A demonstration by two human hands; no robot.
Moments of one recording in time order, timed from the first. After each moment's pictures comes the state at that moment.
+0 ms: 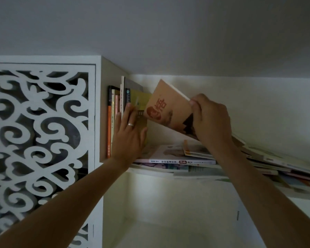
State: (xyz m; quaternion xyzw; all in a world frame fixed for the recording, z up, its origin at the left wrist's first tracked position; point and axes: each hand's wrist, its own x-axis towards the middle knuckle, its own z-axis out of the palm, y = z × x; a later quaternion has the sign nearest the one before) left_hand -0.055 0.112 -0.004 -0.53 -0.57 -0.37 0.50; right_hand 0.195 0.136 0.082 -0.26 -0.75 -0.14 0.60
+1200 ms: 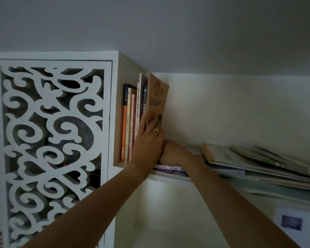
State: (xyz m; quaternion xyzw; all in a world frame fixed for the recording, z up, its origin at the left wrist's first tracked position) left_hand -0.058 0.137 -0.010 -0.51 -0.60 -0.26 0.56; right_hand 0.054 0.164 0.020 -0.29 -0.94 0.04 0.18
